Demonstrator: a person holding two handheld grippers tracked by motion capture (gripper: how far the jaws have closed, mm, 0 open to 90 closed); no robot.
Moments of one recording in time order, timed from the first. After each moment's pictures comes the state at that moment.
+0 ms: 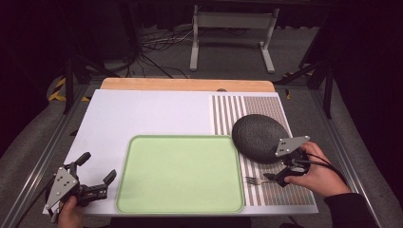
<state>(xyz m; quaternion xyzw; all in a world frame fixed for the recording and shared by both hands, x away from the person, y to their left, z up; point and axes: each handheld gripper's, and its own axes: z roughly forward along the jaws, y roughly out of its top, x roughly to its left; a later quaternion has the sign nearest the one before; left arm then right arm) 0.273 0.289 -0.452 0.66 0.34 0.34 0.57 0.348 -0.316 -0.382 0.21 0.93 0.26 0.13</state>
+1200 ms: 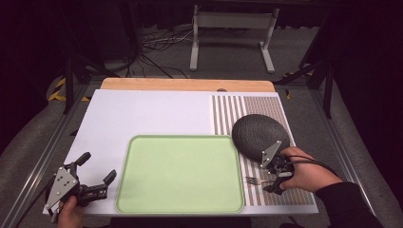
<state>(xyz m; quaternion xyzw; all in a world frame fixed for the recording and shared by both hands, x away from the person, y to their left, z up) 0.273 0.289 -0.452 0.67 0.34 0.34 0.57 0.353 -0.290 -0.409 0.16 0.98 0.11 0.03</state>
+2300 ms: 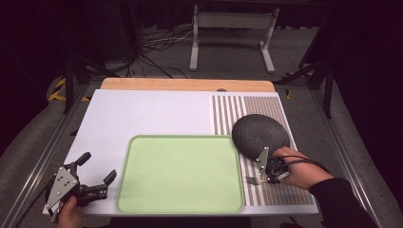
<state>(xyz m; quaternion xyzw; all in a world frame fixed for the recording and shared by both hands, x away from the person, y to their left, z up) 0.273 0.289 -0.452 0.67 0.34 0.34 0.57 0.361 -0.280 -0.414 0.02 1.00 -0.01 0.01</state>
